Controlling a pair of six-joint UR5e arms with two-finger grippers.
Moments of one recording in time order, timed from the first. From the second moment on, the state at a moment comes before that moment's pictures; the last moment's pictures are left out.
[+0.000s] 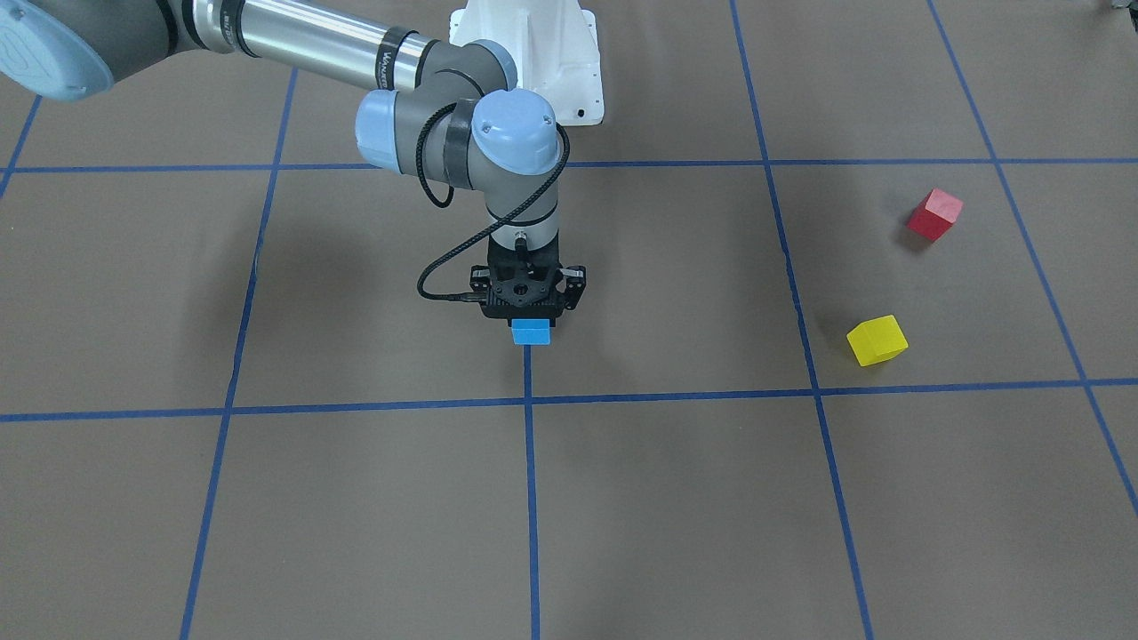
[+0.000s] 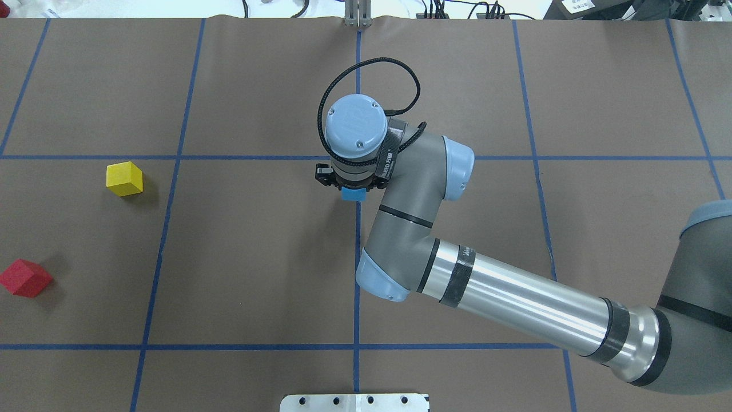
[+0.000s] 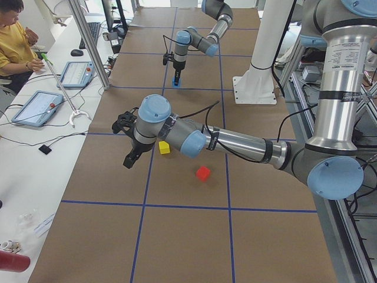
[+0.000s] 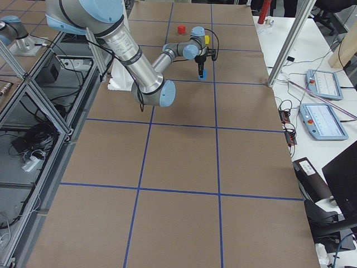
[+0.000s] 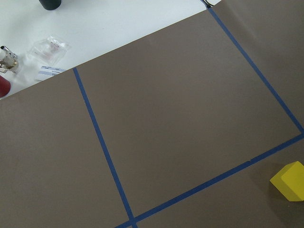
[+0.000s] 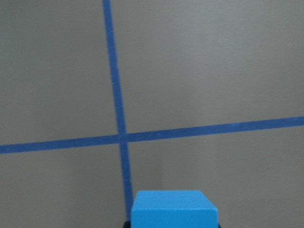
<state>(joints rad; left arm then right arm) -1.57 -1.62 -1.73 -1.92 -2.36 0.04 0.51 -0.66 1.34 -1.46 1.76 1.25</state>
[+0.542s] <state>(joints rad) -1.57 -1.62 -1.73 -1.92 -2.36 0.04 0.48 -0.68 1.33 -1.45 1.72 1.23</state>
